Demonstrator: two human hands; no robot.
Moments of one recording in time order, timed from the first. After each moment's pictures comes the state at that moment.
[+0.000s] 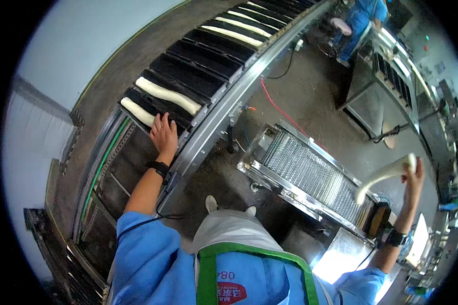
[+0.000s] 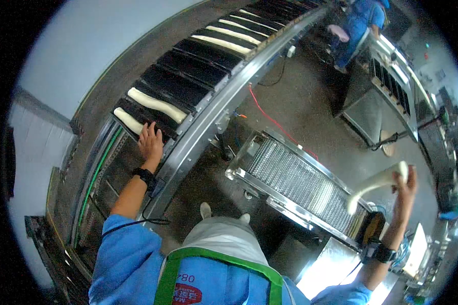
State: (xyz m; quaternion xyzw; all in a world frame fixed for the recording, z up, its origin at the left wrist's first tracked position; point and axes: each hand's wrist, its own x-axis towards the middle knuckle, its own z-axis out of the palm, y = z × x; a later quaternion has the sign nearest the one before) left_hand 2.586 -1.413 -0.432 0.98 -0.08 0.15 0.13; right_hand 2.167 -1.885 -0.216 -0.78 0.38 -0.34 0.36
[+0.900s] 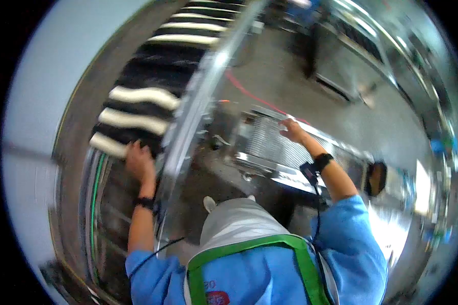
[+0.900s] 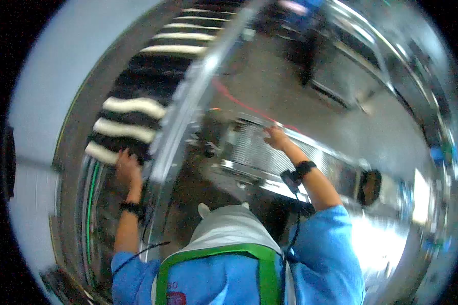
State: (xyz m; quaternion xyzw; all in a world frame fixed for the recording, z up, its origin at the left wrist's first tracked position) left_hand 2.569 -1.397 -0.410 0.97 -0.11 0.19 0.14; right_hand 2.354 -1.813 -0.448 -0.96 0.17 0.08 0.22
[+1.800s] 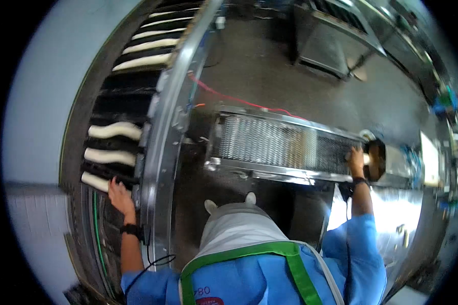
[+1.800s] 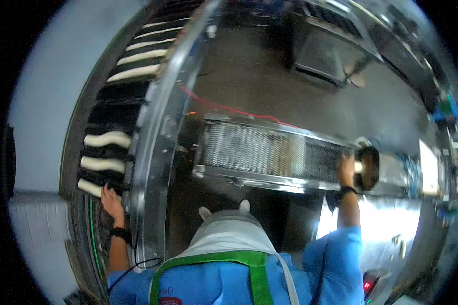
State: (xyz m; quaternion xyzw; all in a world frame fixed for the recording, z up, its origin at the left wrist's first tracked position) left_hand 2.567 -1.368 -0.433 0.97 -0.15 0.16 0.14; right_hand 2.009 -1.951 -0.518 -0.83 0.53 0.09 -0.16
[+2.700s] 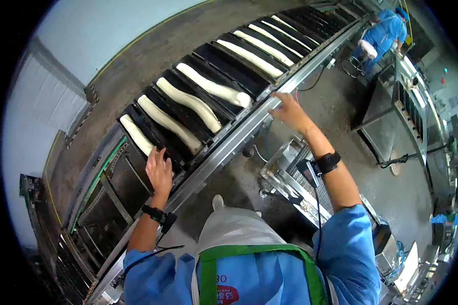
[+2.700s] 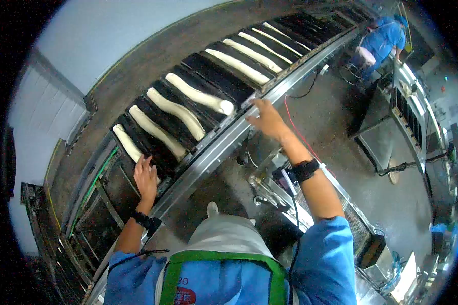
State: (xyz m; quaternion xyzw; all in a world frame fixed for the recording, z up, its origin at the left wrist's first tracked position) left_hand 2.572 -1.343 -0.426 0.97 -0.09 0.14 0.20; right_hand 2.579 -1.733 -0.348 -0.90 0.03 -0.05 0.44
